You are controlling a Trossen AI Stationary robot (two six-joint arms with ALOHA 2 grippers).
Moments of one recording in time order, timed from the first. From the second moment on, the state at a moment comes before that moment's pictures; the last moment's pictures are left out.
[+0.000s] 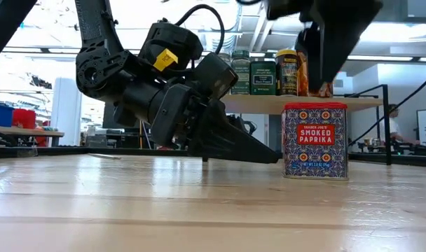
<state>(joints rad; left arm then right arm) -0.14 2.15 0.90 0.91 0.20 0.06 0.34 1.78 1.44 -1.05 0.13 0.49</state>
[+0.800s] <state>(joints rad) -0.14 2.15 0.90 0.91 0.20 0.06 0.33 1.91 1.44 -1.00 0.08 0.49</state>
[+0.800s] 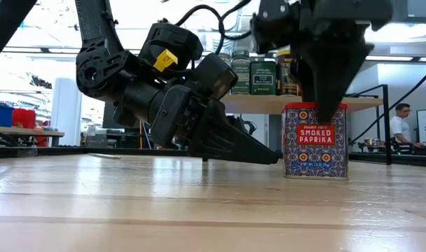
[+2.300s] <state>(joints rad) -0.11 2.00 0.90 0.86 0.22 0.12 0.18 1.43 1.75 -1.57 0.19 0.37</state>
